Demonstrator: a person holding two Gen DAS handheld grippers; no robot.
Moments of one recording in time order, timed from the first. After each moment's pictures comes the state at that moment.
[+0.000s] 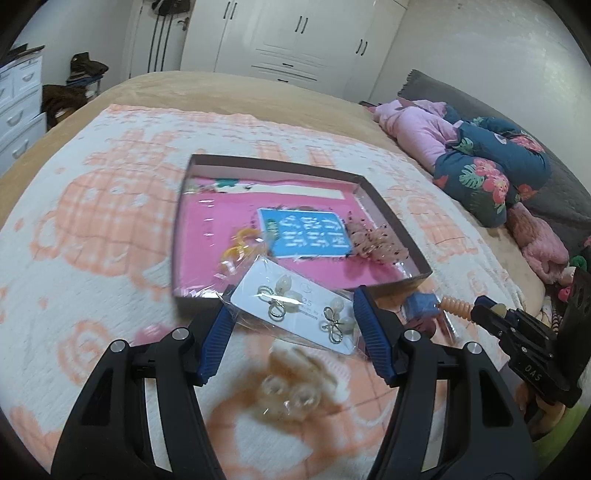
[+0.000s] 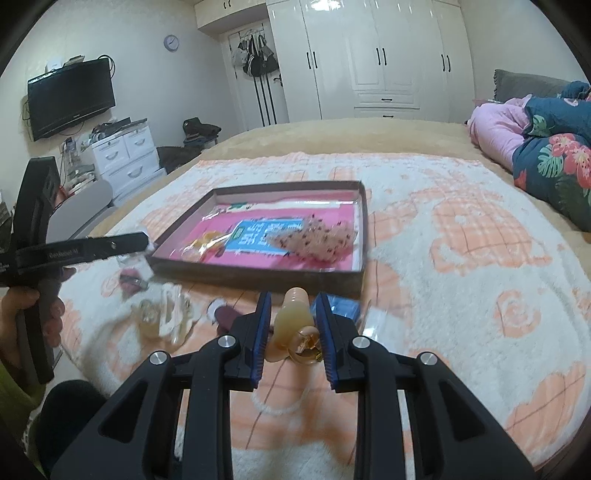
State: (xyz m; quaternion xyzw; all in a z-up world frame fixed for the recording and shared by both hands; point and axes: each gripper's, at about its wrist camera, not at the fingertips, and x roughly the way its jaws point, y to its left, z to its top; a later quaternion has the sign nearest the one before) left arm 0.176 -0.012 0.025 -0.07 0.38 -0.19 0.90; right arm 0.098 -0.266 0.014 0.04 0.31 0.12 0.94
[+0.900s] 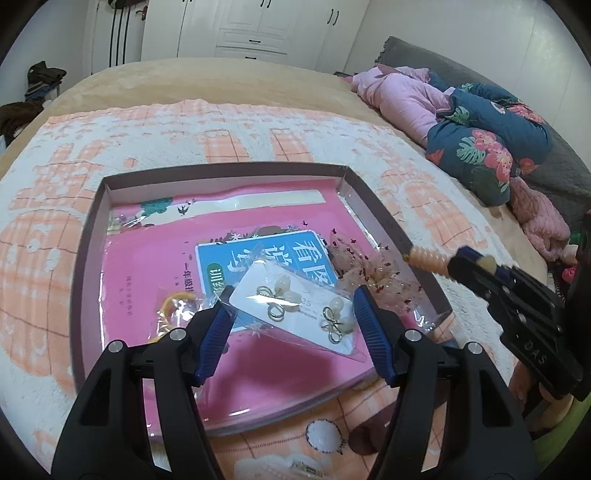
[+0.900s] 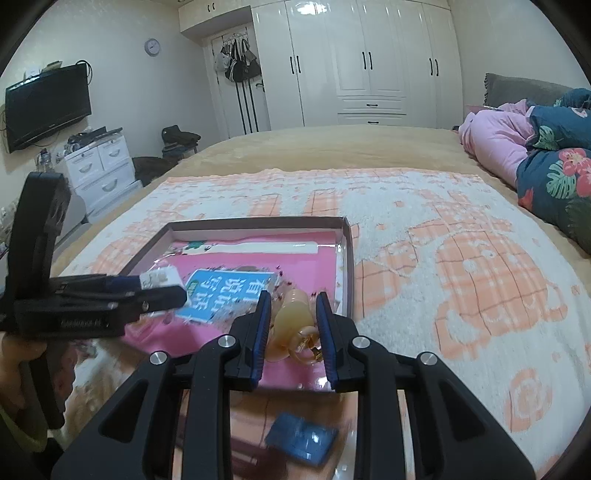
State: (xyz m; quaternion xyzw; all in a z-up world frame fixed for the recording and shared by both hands) left arm 0.275 -0.077 0.000 -0.02 0.42 -0.24 0.87; right arm 0.213 -0.269 0.010 0.03 0.30 0.08 0.95
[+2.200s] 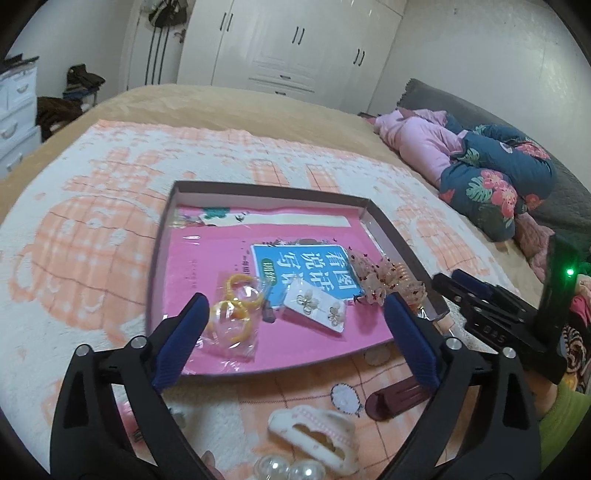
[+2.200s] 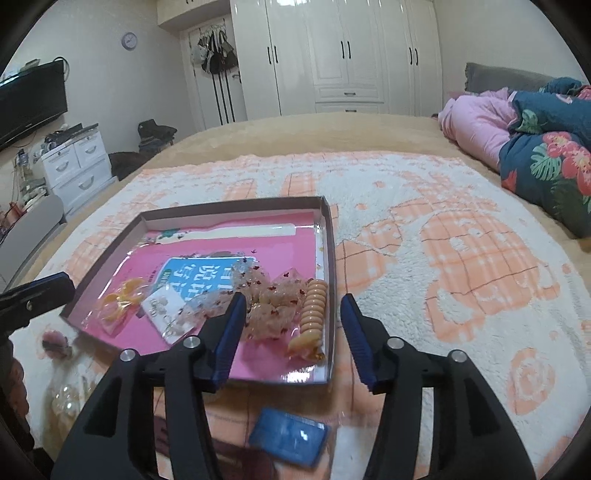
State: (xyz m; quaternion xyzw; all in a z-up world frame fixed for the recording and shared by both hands) left arm 0.217 -0.024 0.021 -0.06 0.35 -0.19 0.91; right arm 0.200 -0.271 -0.004 0.04 0.31 0.05 0.95
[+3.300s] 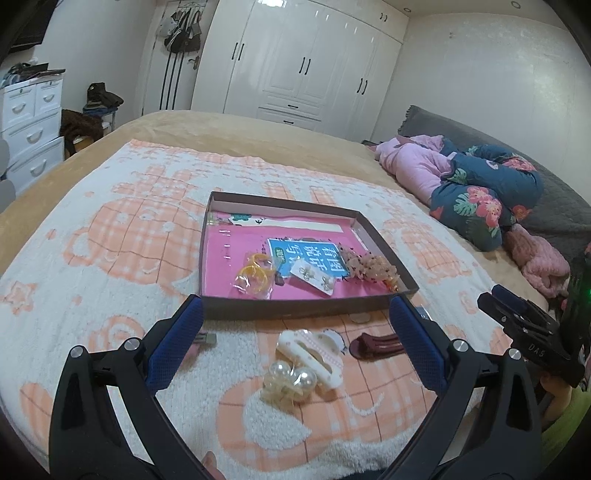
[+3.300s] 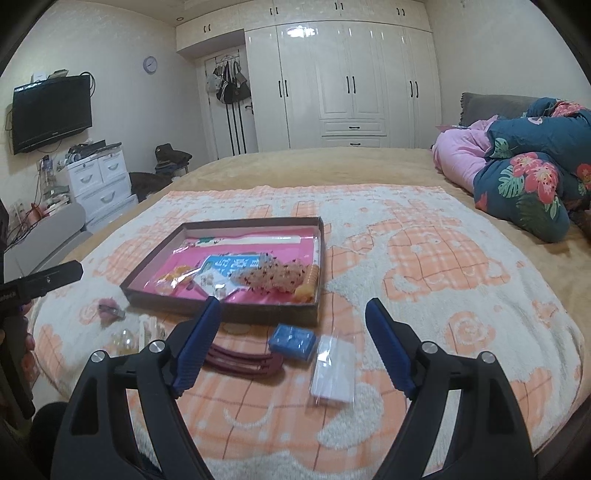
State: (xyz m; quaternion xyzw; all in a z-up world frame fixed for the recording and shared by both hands) left arm 0.115 0.011 0.047 -0.07 0.30 -0.17 0.93; right arm 0.071 -0.278 0.032 0.02 0.26 0.05 0.96
